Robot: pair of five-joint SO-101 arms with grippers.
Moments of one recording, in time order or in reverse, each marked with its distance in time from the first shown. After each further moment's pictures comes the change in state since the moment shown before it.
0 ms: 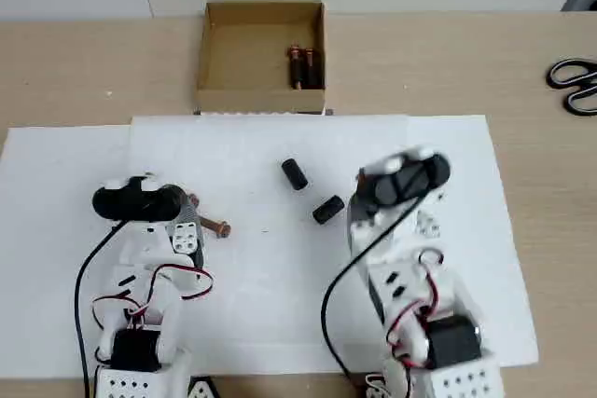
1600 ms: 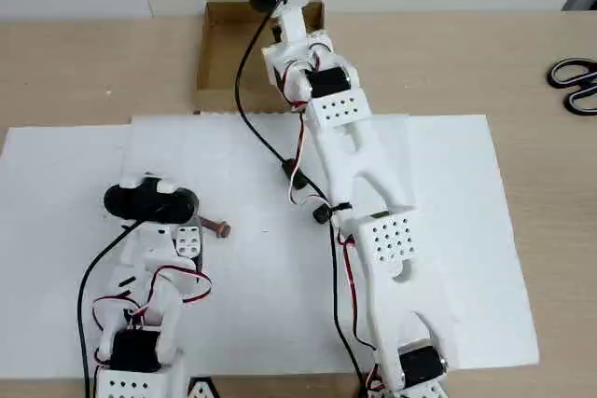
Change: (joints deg) left arm 0.0 0.0 0.0 2.1 -6.2; right arm -4.4 138.5 -132.0 -3.2 5.7
